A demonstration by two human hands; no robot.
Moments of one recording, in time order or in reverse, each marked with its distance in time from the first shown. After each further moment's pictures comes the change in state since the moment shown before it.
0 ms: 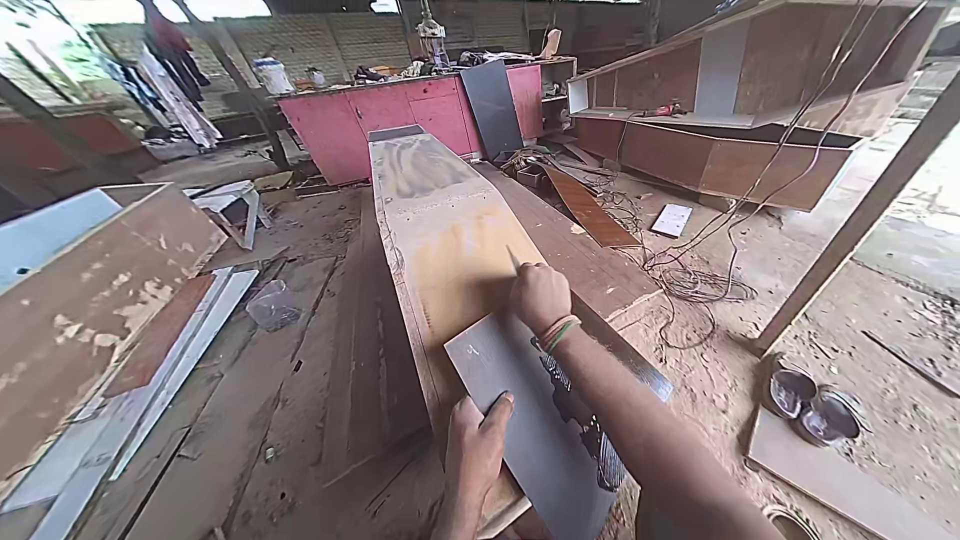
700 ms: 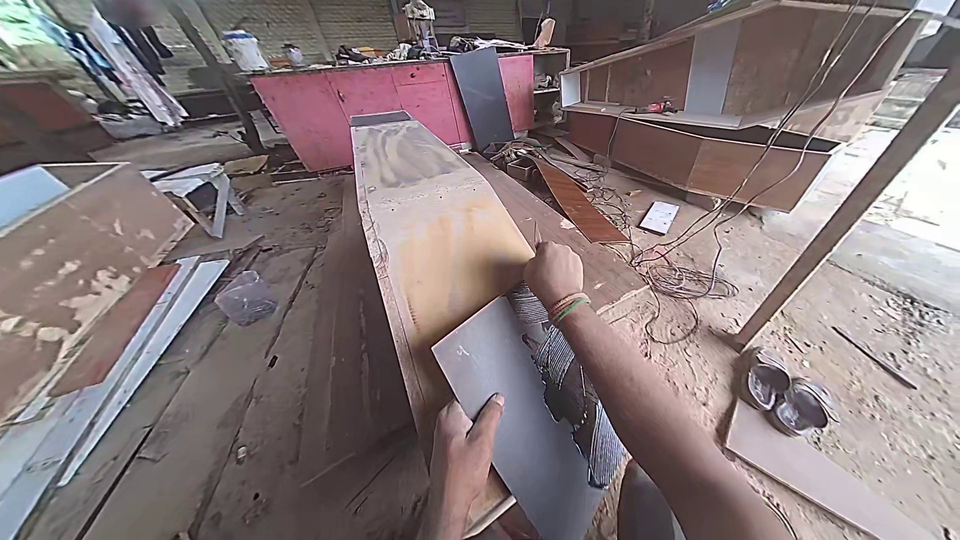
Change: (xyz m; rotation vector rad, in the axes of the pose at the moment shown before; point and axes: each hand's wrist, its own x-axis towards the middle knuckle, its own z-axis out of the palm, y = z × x) left_hand -0.005 -0.001 -0.002 -0.013 -0.019 0.065; right_hand 0.026 0.026 -0.016 -0.032 0.073 0.164
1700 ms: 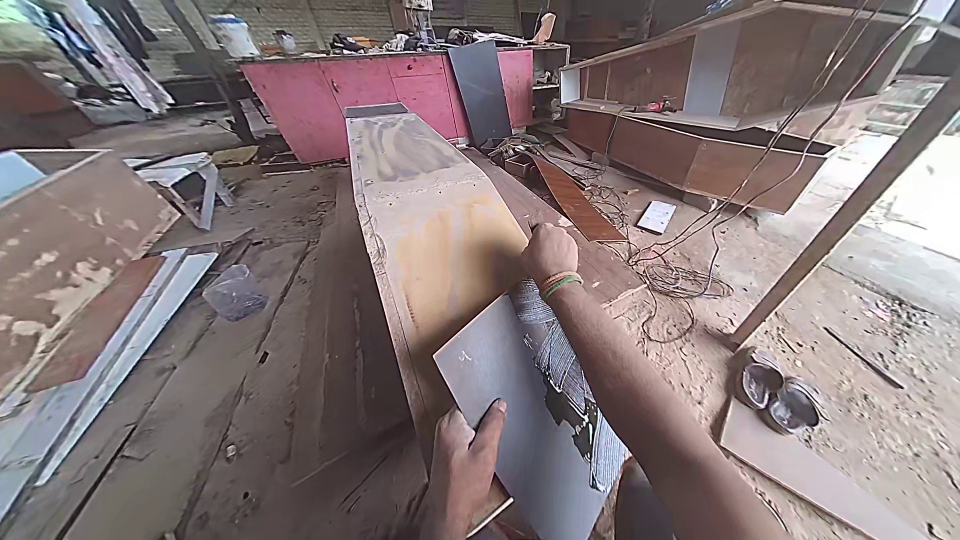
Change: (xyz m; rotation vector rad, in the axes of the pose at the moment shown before) left_hand -0.006 -0.004 -0.002 0.042 0.010 0.078; right_hand 0.030 -0.015 0.004 0.048 0.021 0.059
